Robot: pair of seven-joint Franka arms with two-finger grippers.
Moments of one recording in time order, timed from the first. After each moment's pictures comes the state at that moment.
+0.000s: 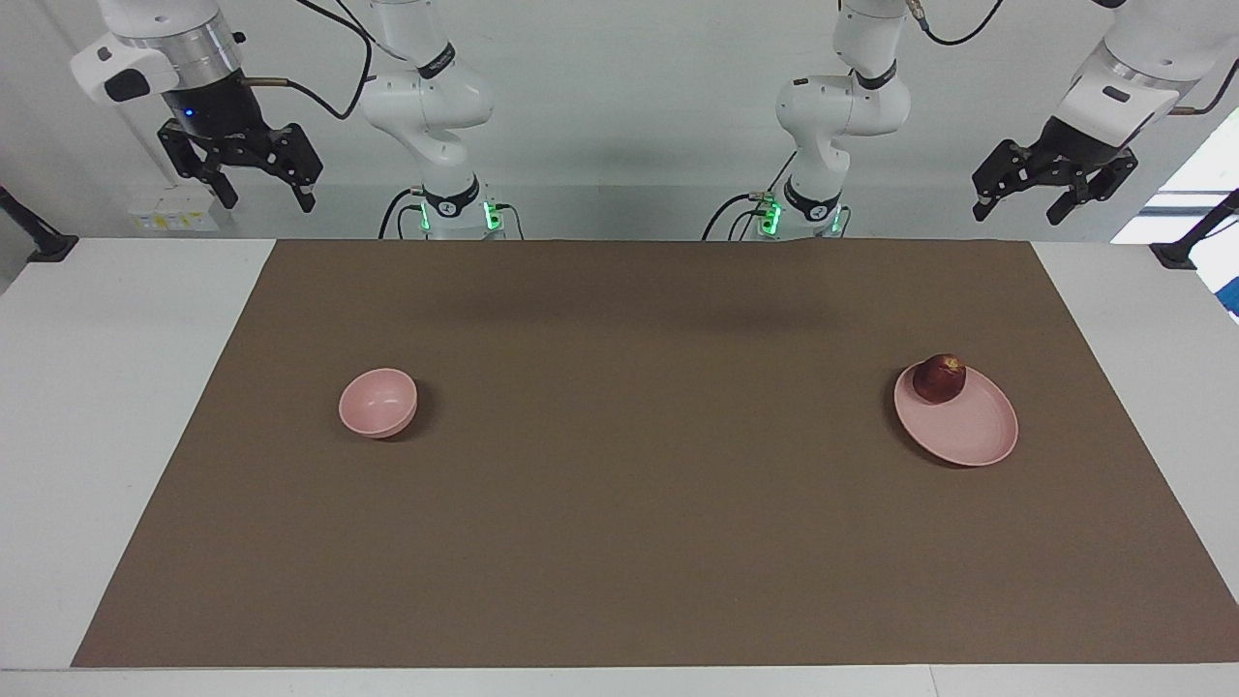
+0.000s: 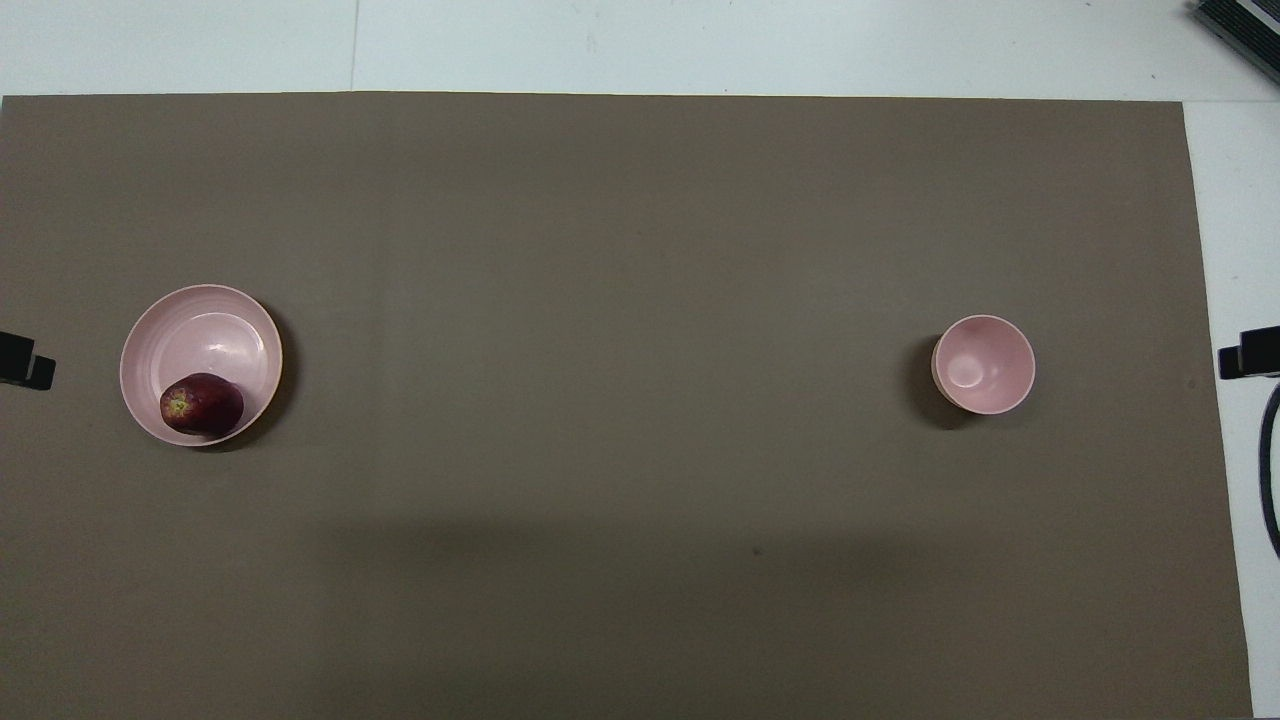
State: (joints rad) left arm -0.10 -0.03 0.11 -1.44 -0.02 1.36 0.11; right arm 0.07 -0.10 -0.15 -1.53 -0.02 1.46 -0.01
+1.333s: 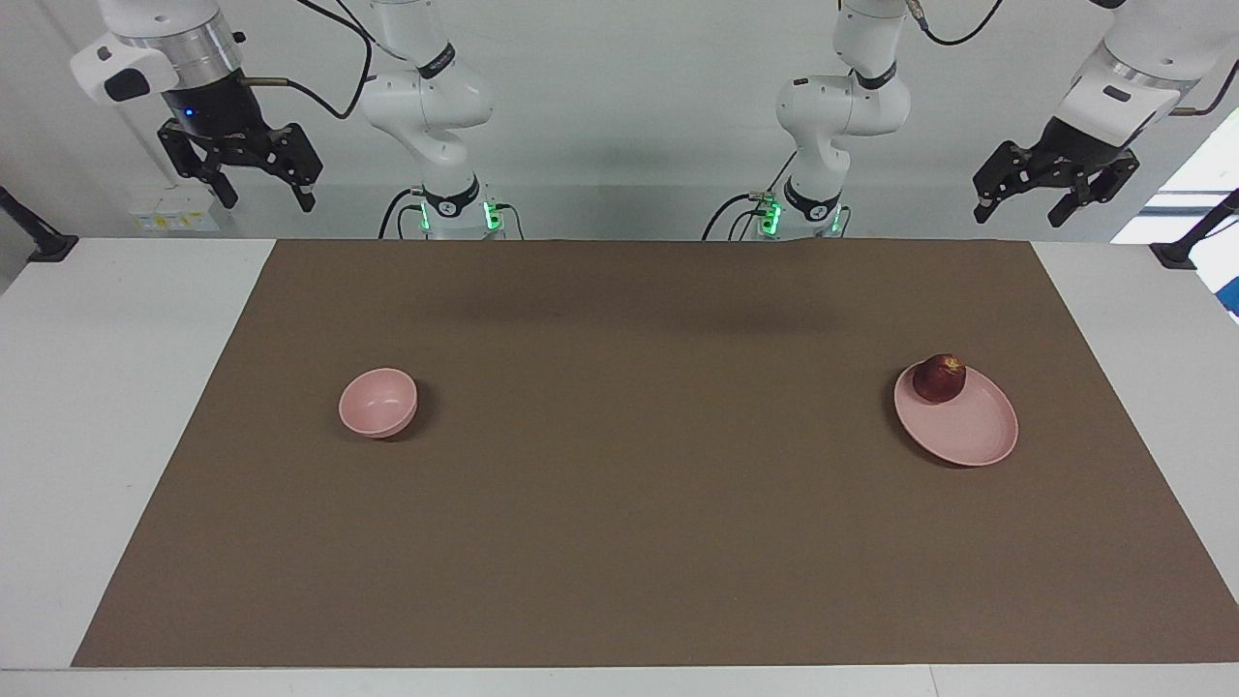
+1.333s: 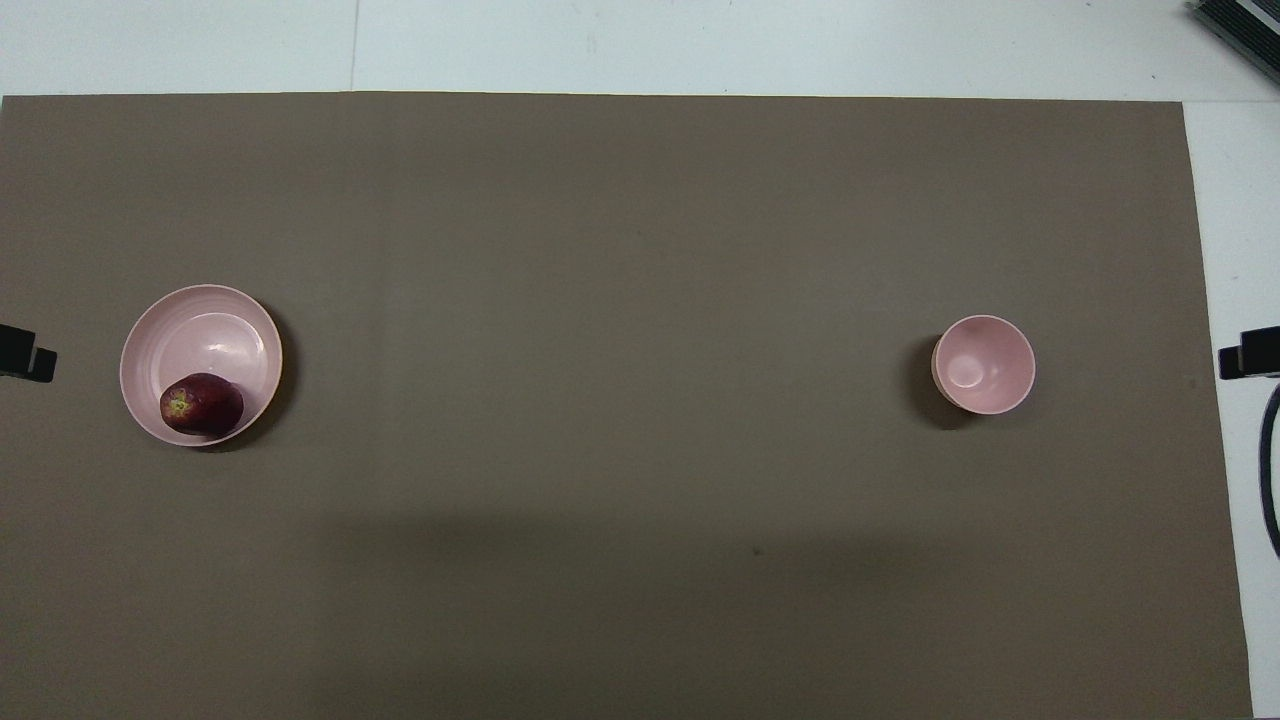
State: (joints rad) left arm -0.10 -0.03 0.11 -1.45 -0.02 1.39 0.11; right arm 0.07 -0.10 -0.15 -1.53 -0.02 1.46 -0.01
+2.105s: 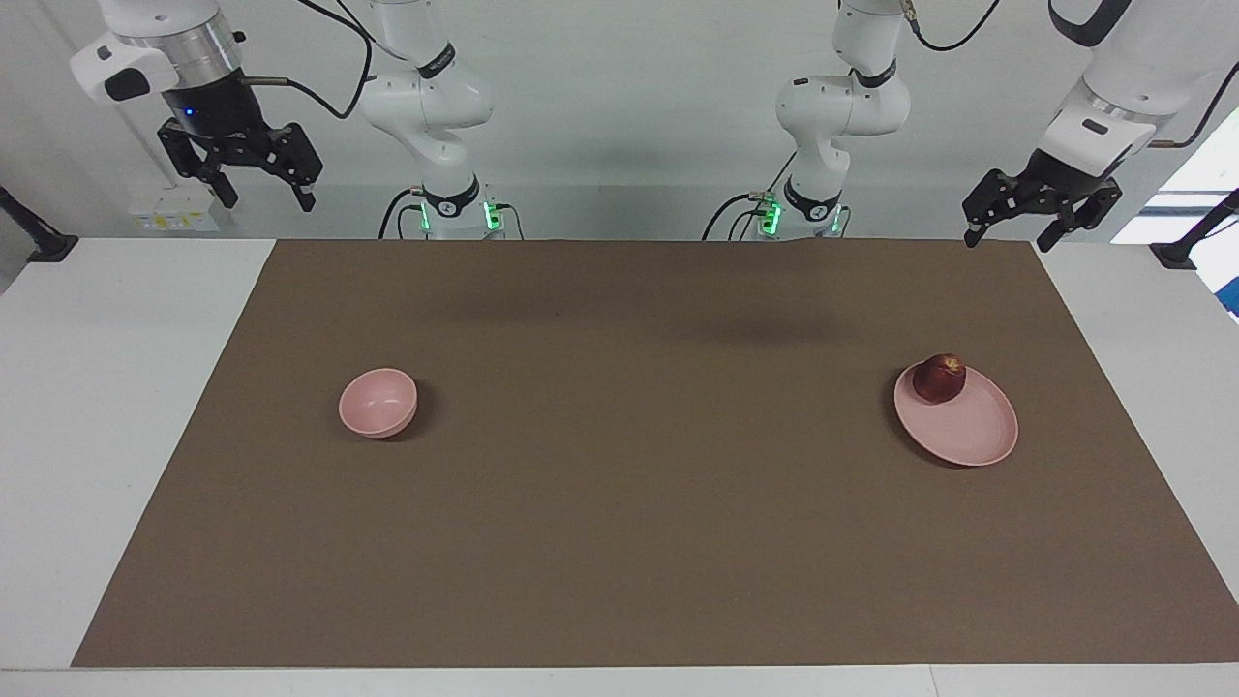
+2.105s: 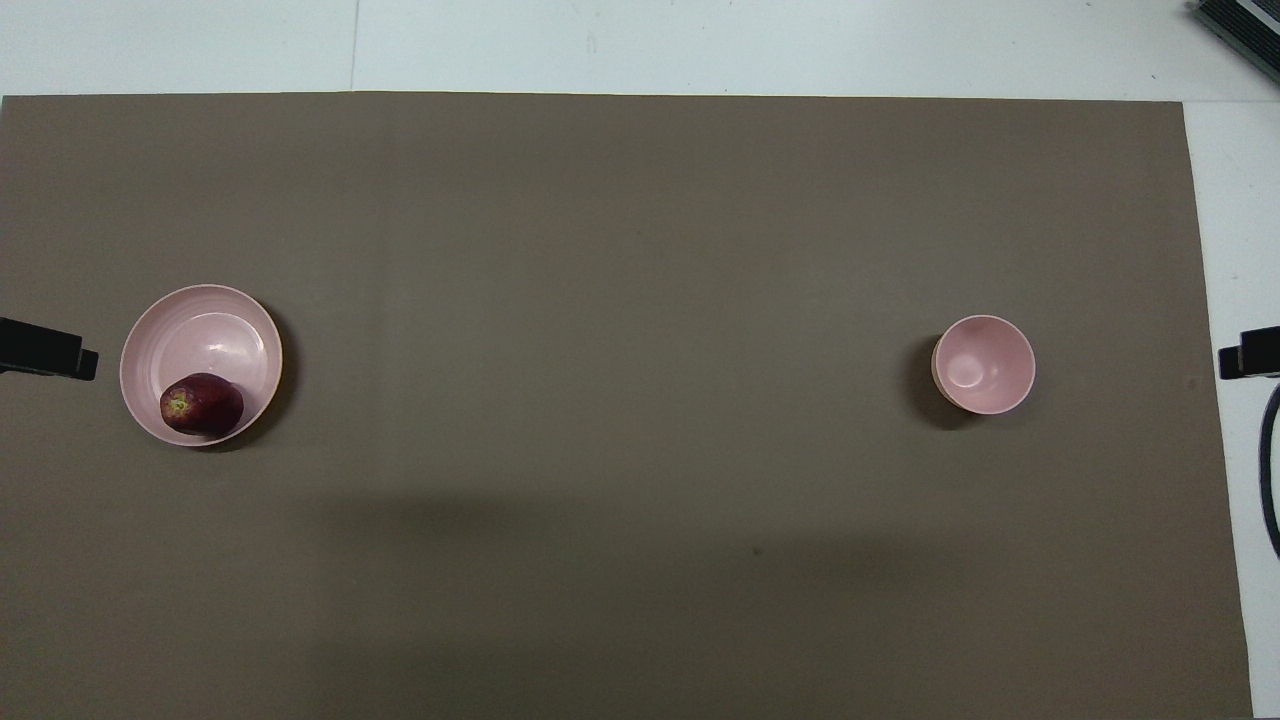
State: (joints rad) left arm -0.10 -0.06 0.11 -1.64 -0.02 1.54 0.14; right arm 0.07 -0.10 -0.15 -1.53 -0.02 1.46 -0.01
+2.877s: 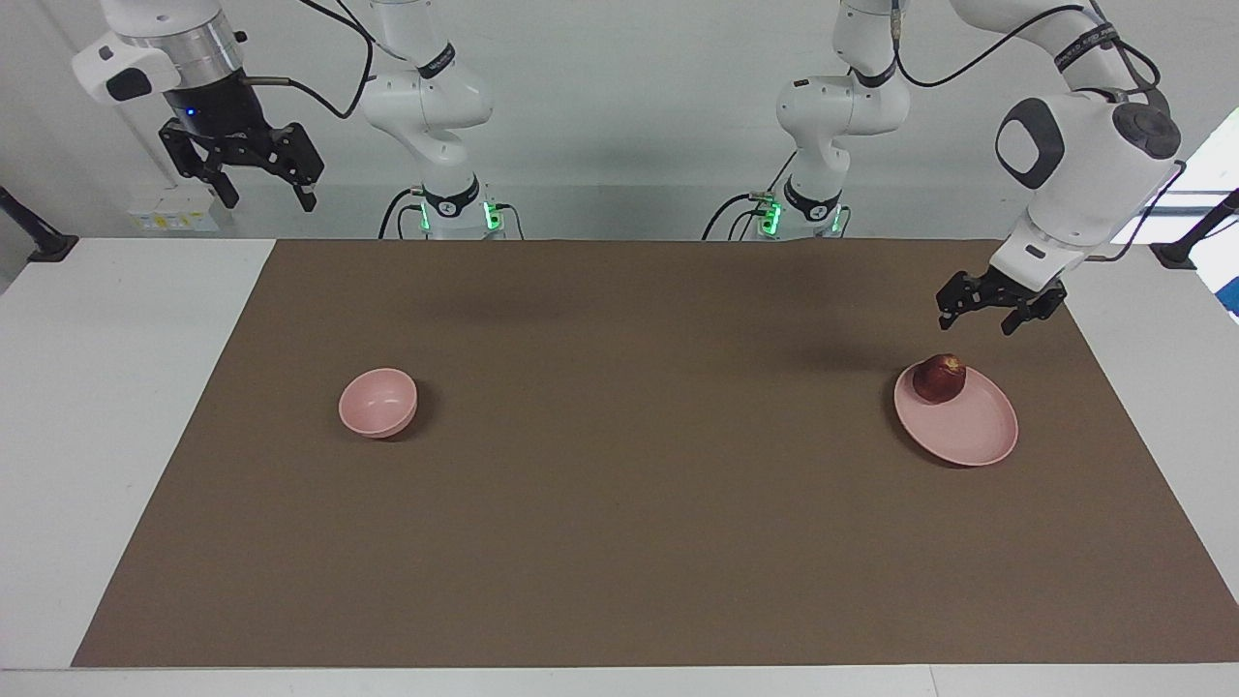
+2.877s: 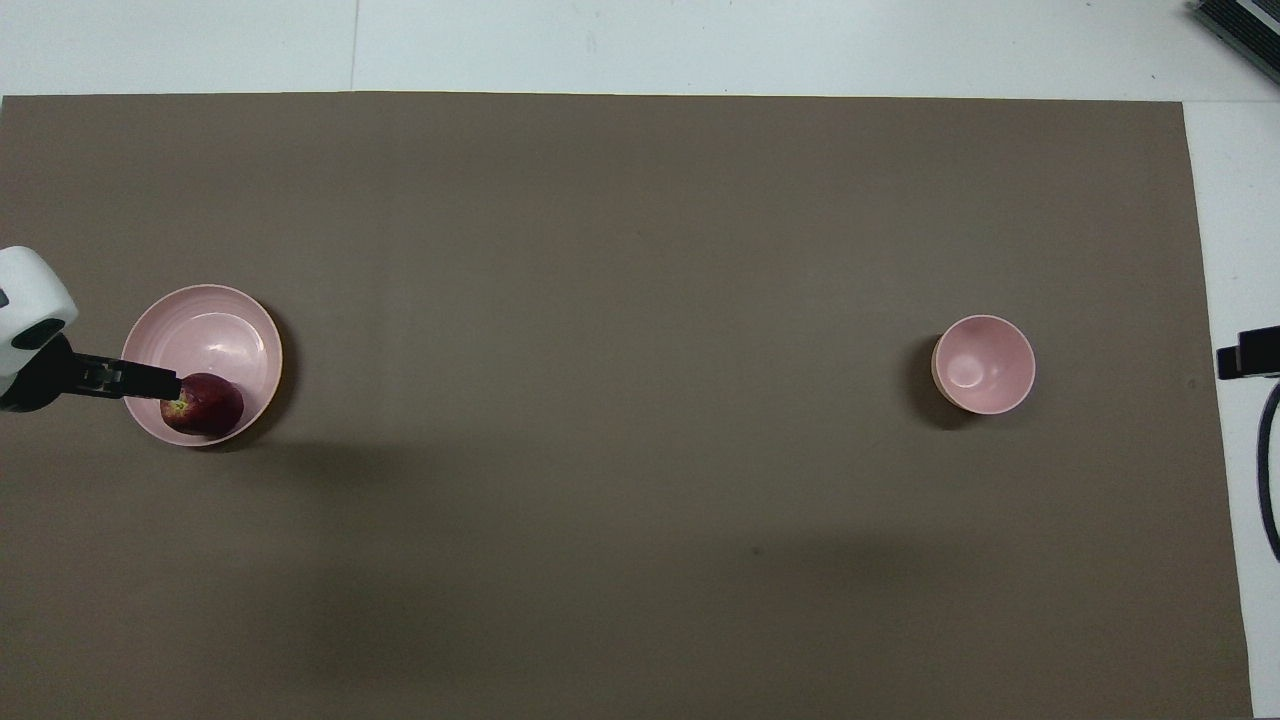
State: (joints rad) left arm -0.04 -0.06 0.13 -2.06 -0.02 1.99 0.27; right arm 0.07 -0.10 -0.15 -1.53 -0.02 1.46 -0.01
